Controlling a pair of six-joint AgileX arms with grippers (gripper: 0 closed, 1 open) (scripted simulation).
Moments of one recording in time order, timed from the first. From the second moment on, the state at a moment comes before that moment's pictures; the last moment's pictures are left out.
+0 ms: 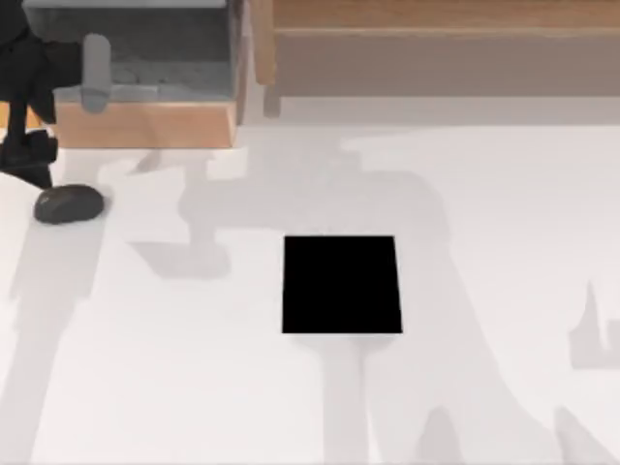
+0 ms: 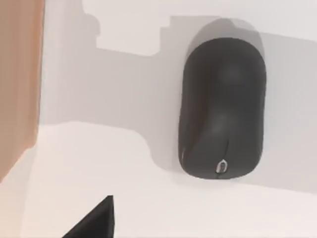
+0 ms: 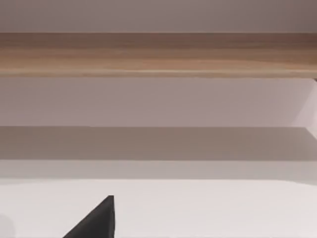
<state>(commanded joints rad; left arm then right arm) -0.02 2.32 2.11 -1.36 0.01 1.40 0.00 0.00 0.00 0.00 0.00 0.00</state>
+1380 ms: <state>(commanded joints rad) -0.02 2.39 1.83 -1.01 0.01 1.40 0.00 0.00 0.00 0.00 0.00 0.00</state>
